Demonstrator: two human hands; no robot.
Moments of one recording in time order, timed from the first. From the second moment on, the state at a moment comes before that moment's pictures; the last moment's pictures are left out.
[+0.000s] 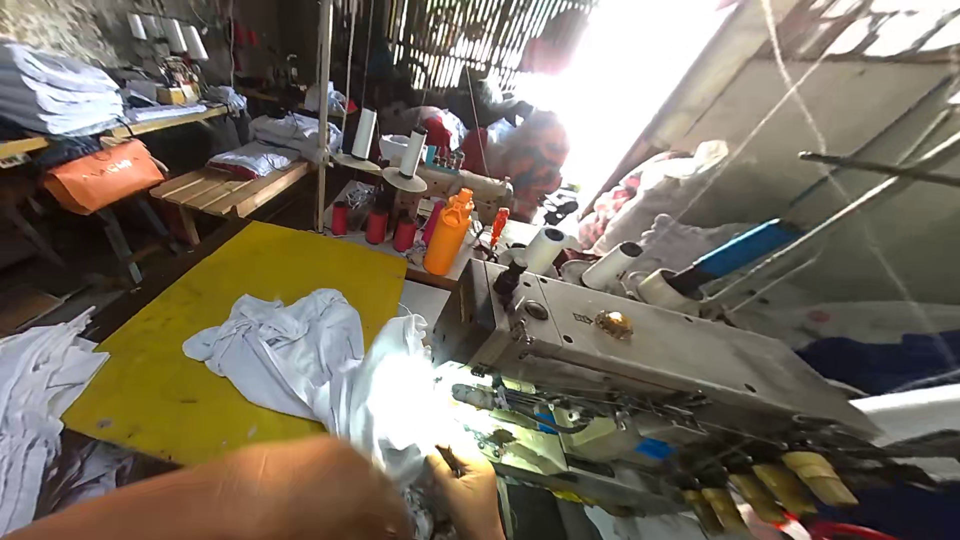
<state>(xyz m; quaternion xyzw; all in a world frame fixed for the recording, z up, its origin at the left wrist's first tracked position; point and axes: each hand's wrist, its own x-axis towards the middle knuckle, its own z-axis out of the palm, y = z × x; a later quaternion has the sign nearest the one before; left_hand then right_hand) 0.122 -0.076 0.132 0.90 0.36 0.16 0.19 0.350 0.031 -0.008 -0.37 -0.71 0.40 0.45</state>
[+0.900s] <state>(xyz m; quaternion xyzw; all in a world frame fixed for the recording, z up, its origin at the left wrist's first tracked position) -0.043 -0.017 0.338 0.59 0.43 0.68 -0.01 0.343 0.033 0.049 -0.49 -0.75 0.36 0.26</state>
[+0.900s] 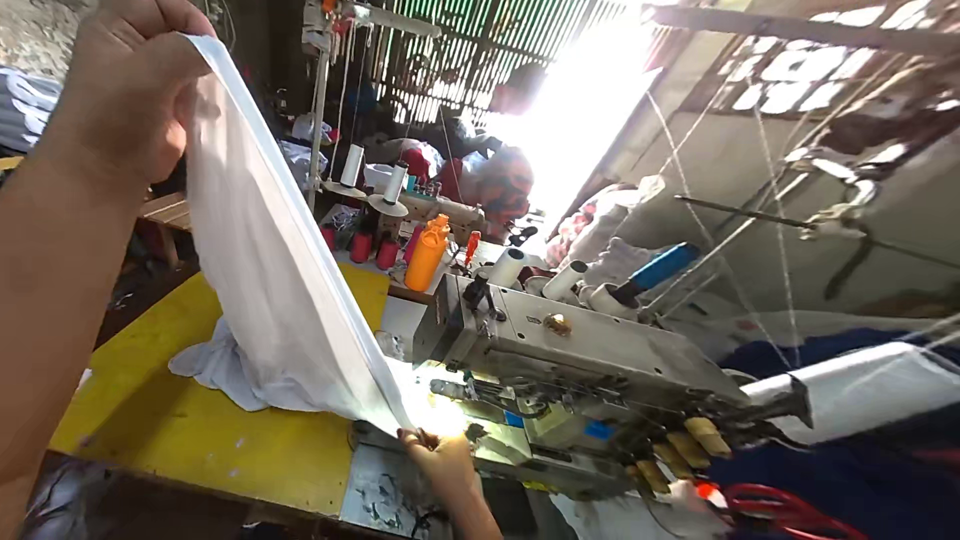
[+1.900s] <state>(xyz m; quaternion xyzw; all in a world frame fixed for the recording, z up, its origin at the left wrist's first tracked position) 0.046 -0.016 0.210 0.85 0.34 0.39 0.06 0.367 -0.011 0.002 -0.29 -0.72 0.48 0.42</state>
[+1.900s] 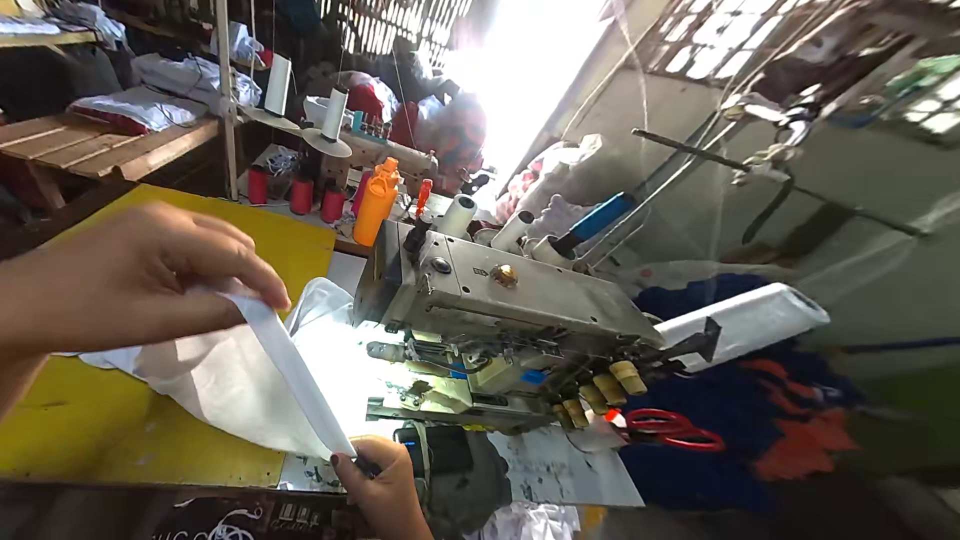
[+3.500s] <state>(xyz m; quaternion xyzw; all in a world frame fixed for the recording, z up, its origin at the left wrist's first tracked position) 0.153 -0.041 0.010 0.86 0.37 0.29 -0.19 0.386 -0.062 -0.016 -0.22 -0.77 0.39 0.46</state>
